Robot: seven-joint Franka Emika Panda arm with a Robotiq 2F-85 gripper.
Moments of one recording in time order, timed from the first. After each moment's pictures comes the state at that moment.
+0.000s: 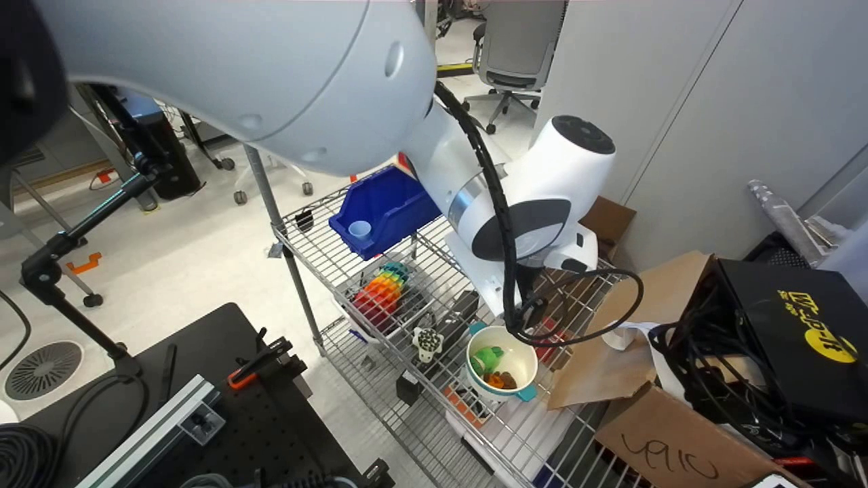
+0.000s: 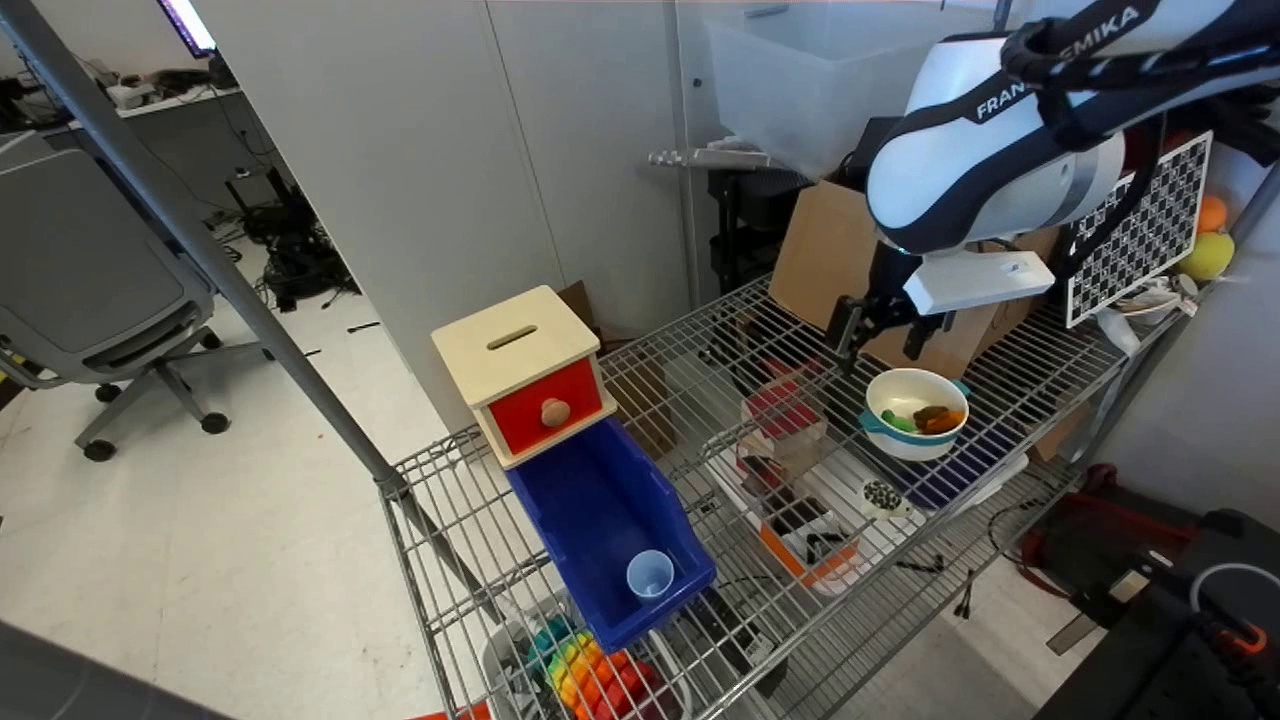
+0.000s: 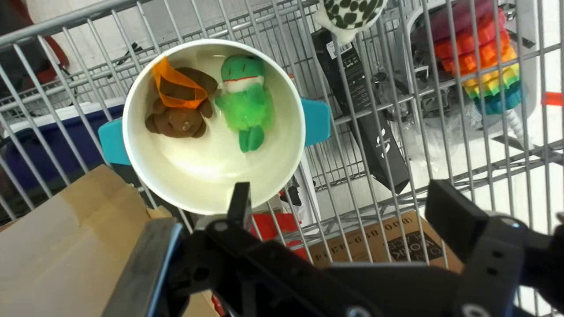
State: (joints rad) arm -0.11 0.63 -0.03 -1.75 0.16 2.37 0.00
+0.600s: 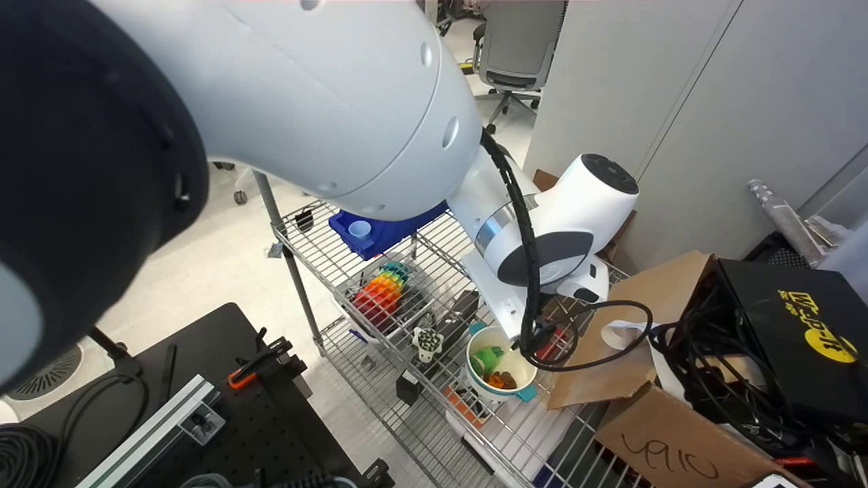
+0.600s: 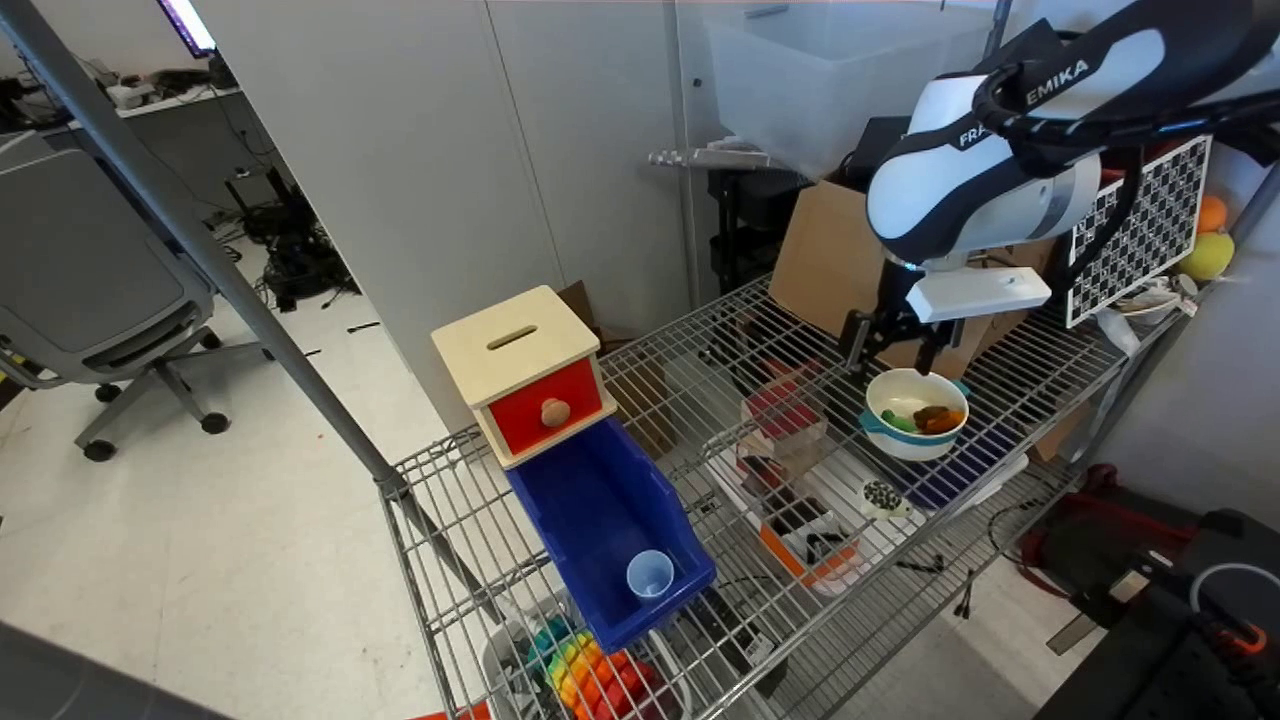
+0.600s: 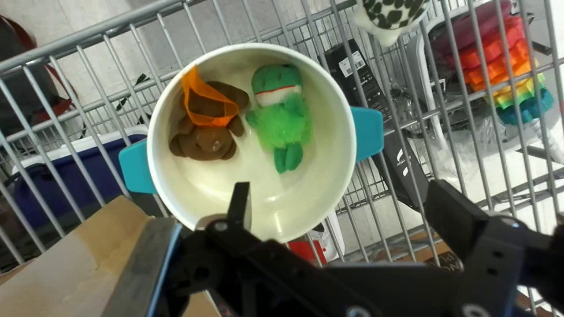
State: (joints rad) arm -0.15 0.74 -0.03 -1.64 0.16 2.29 0.01
